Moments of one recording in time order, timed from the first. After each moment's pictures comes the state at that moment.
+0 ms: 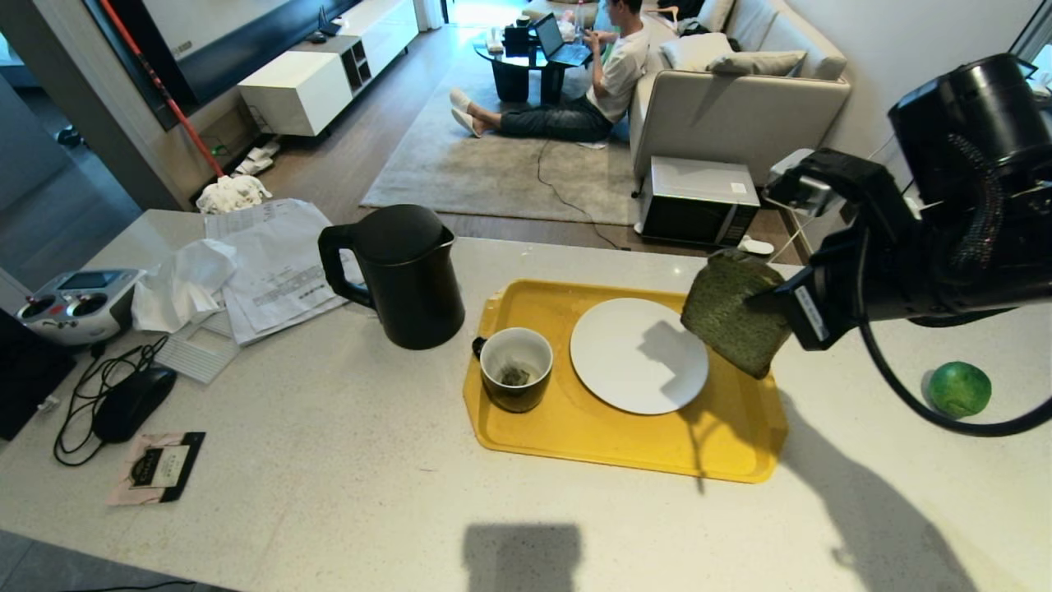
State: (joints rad) left arm 0.00 0.00 0.00 -0.01 0.00 0.00; right arm 0.43 1.63 -1.47 0.49 -0.07 -0.25
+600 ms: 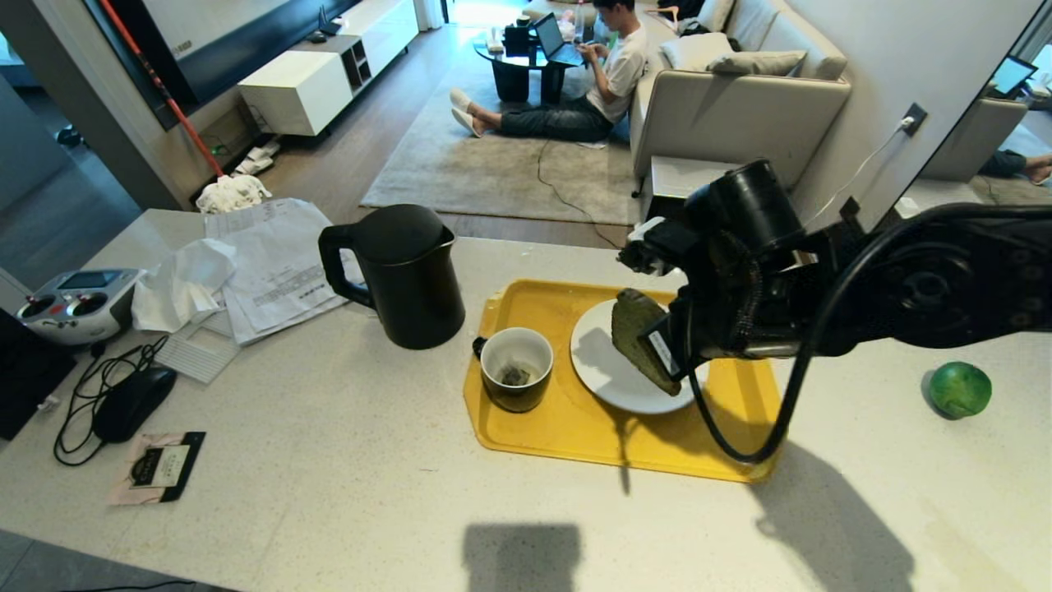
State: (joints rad) left arm 0.00 0.00 0.00 -0.01 0.00 0.00; right arm 0.62 1.87 -1.50 0.32 -0.29 -0.16
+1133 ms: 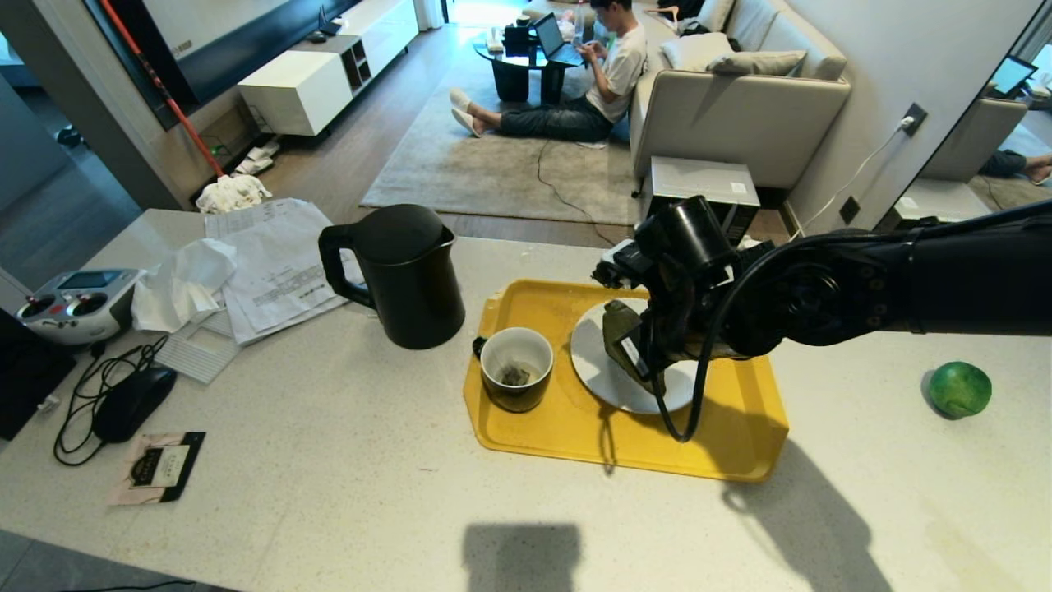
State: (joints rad) left arm 0.00 0.00 0.00 -0.01 0.00 0.00; right arm 0.58 2.03 -1.60 0.31 -0.32 -0.17
